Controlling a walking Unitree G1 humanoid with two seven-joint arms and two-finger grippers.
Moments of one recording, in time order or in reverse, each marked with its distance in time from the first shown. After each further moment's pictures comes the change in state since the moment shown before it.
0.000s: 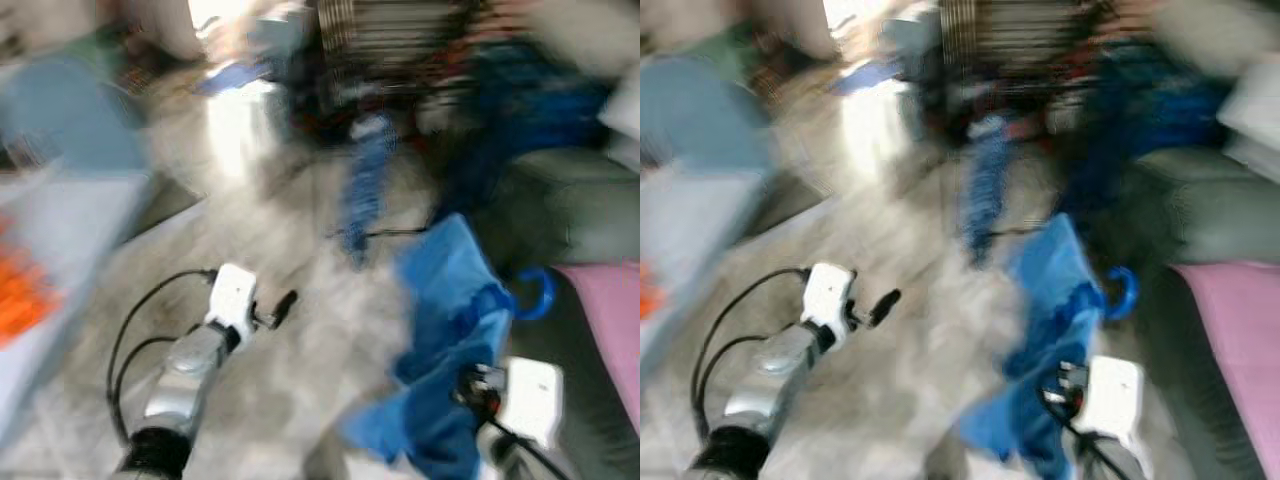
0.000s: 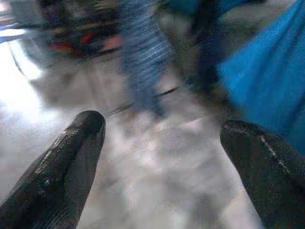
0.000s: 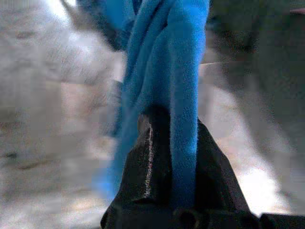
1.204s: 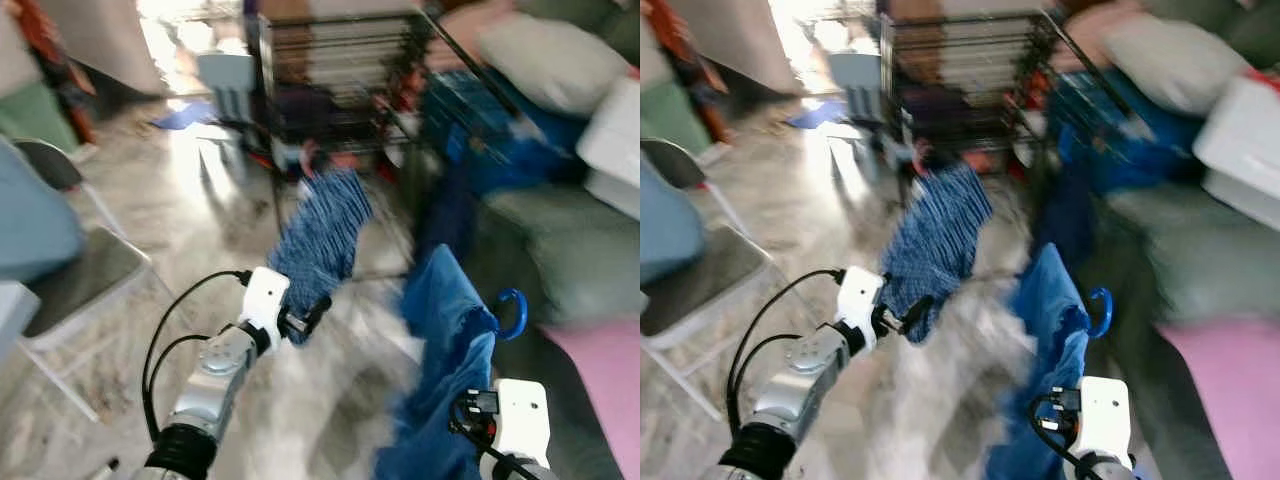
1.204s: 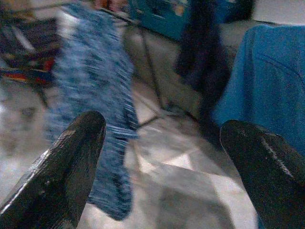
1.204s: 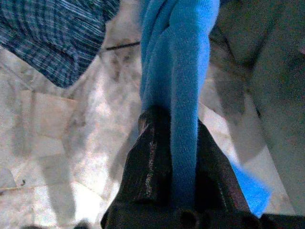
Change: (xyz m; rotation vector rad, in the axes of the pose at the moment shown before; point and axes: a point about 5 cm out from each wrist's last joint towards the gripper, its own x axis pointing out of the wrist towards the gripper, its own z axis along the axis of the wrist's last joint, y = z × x) left arm -0.002 0.002 -0.004 0.020 0.027 -0.028; right arm -0.006 0.020 -0.017 -0.053 0.098 0.095
